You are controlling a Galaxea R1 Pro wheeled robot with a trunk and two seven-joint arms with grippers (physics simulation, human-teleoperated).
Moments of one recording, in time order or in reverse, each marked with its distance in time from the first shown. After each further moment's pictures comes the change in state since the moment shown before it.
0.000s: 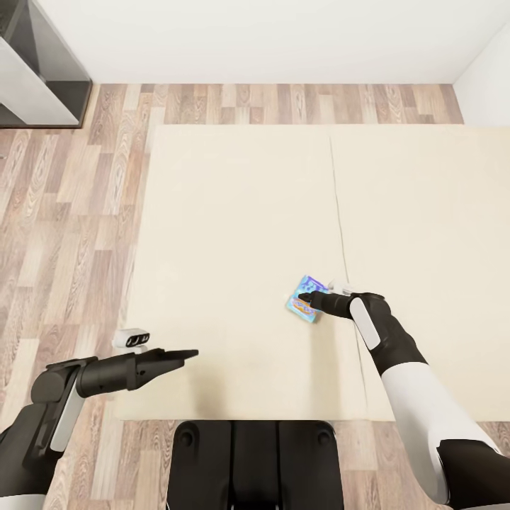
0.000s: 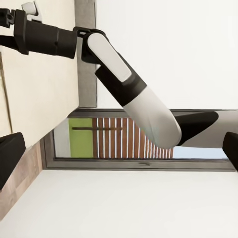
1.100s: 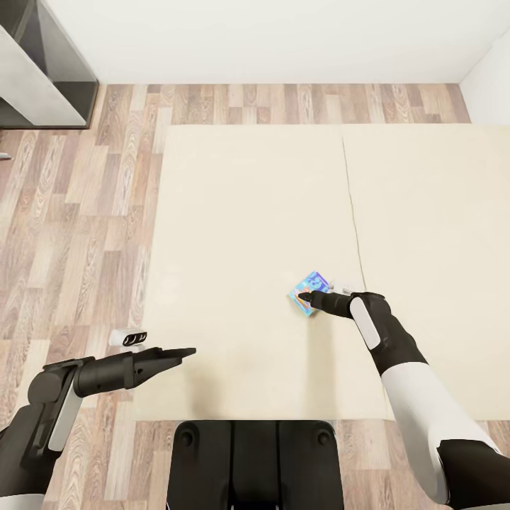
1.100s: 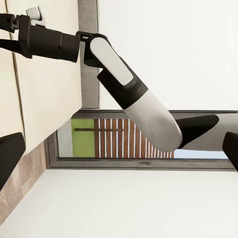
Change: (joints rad) left arm 0.000 0.000 0.017 0.000 0.001 0.002 0.000; right arm 0.000 0.000 0.000 -0.006 0.002 0.002 0.000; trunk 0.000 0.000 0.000
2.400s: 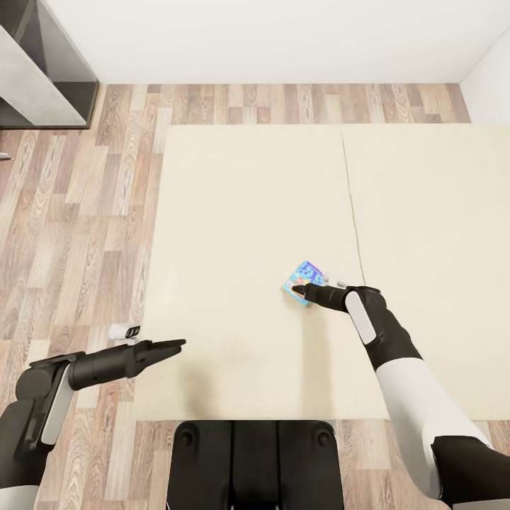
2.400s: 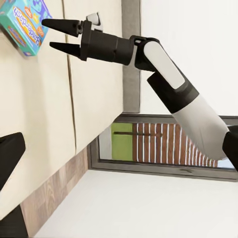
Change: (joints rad) left arm -0.023 0.015 0.053 0.009 -0.043 -0.035 0.117; right arm -0.018 0.029 -0.002 -0.026 0.001 0.003 0.018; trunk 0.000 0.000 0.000
